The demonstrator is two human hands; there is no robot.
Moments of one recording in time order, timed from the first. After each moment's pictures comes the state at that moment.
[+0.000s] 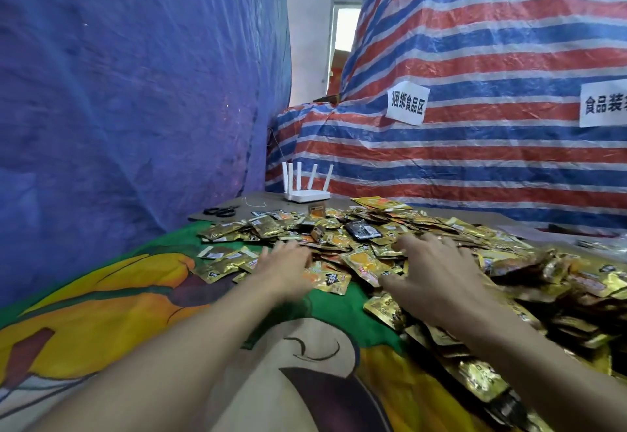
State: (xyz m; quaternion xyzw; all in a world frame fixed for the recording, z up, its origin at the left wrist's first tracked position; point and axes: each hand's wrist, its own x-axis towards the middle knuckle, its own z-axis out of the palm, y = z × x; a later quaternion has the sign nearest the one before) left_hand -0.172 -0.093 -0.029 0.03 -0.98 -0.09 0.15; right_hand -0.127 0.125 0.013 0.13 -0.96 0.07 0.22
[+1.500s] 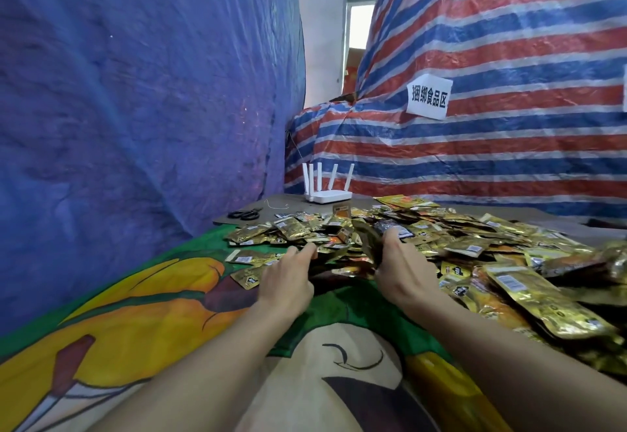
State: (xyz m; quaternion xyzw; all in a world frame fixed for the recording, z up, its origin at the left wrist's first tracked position) left_hand -0.164 -0.134 -0.057 0.05 -0.95 -0.13 0.29; right_hand -0.204 0.045 -0.030 0.15 -0.94 0.21 0.24
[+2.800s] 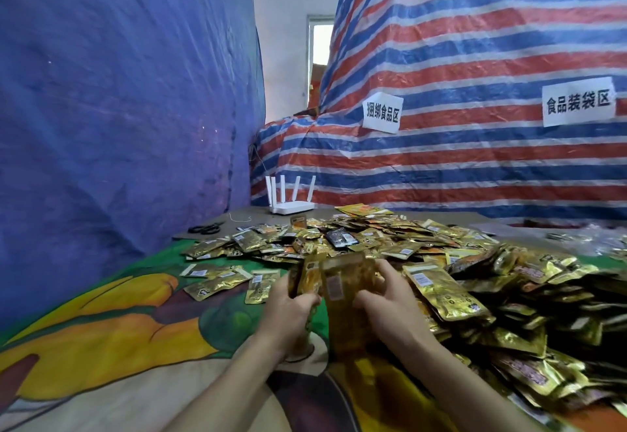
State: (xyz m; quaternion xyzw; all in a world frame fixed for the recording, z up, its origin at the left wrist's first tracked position) left_hand -0.120 -0.033 -0.054 0.03 -0.73 -0.64 0.25; right_hand -0.117 0.131 -0.033 0.19 -0.72 0.66 0.07
